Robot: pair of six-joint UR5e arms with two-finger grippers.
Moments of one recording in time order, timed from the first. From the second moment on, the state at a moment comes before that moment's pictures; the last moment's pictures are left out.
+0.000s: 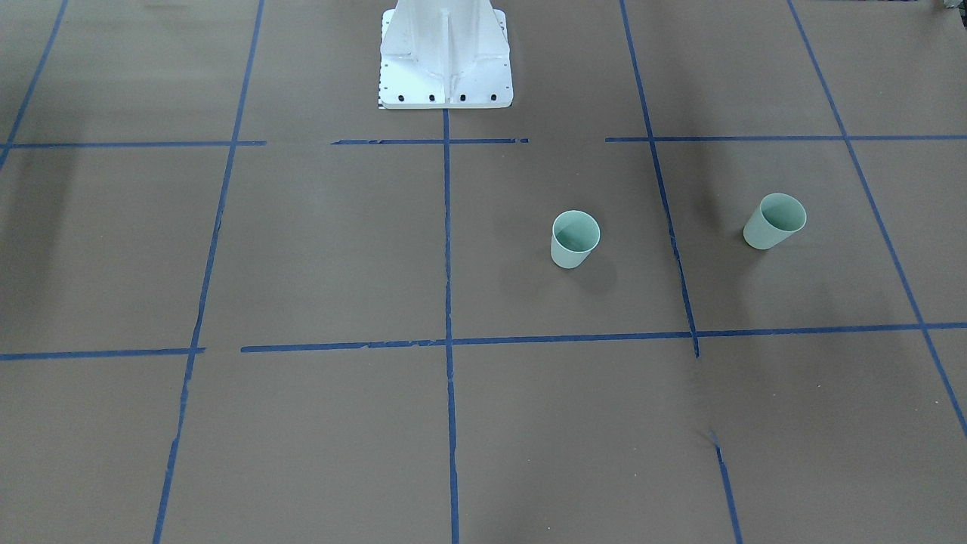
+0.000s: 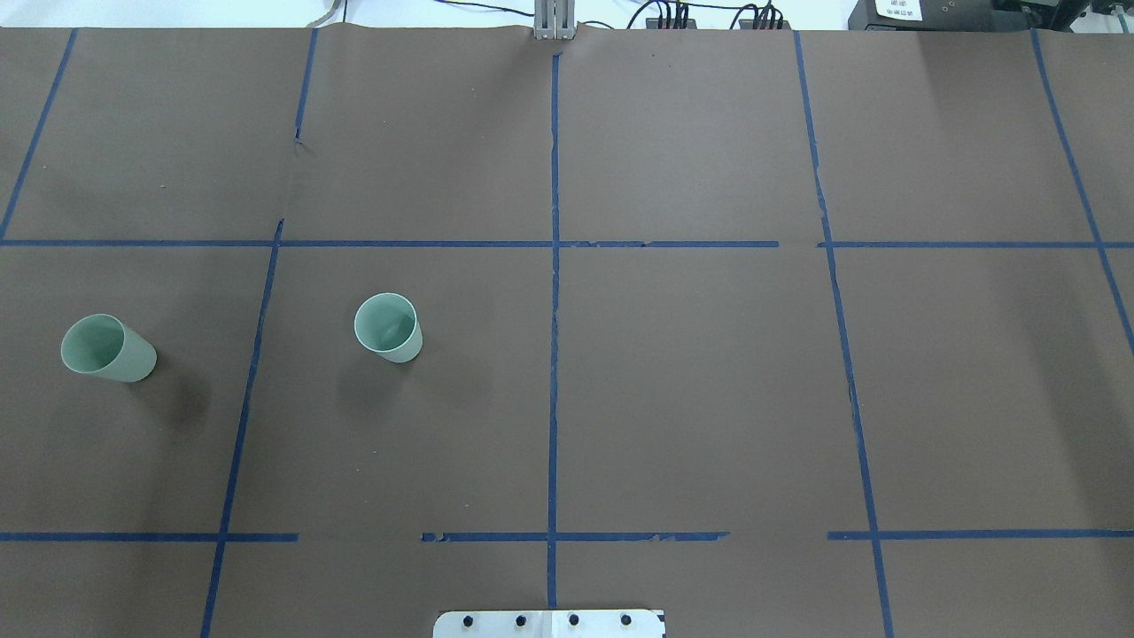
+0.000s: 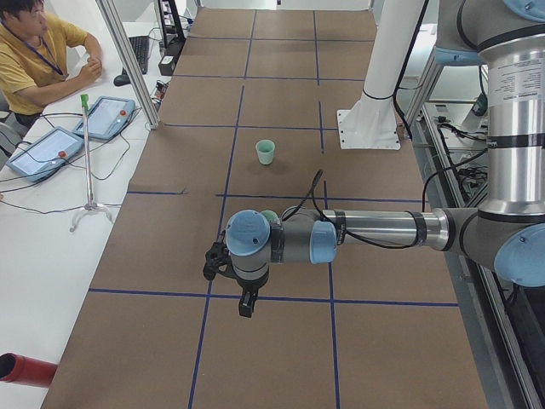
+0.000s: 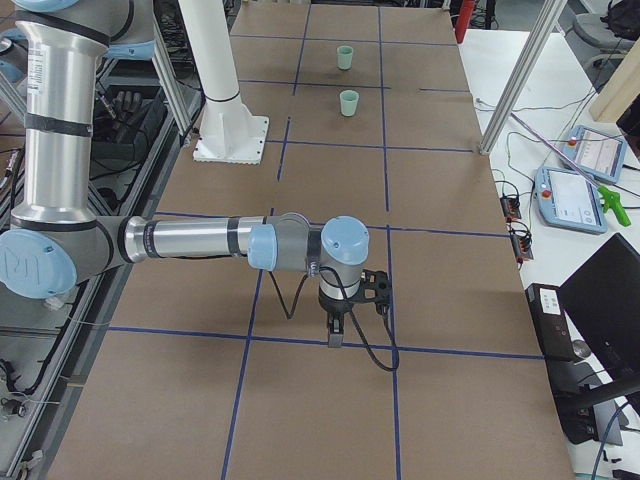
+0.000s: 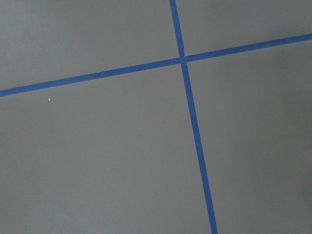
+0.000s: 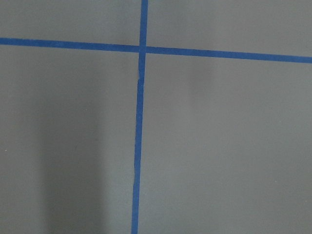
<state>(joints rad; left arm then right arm) -1.63 -1.45 -1.70 -1.55 -2.36 0.24 1.56 -1.71 1.79 -1.68 2.26 -0.04</state>
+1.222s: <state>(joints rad) -1.38 -1.46 -1.77 -1.86 -2.36 -0.28 1.56 -1.71 1.79 -1.68 2.26 -0.04</state>
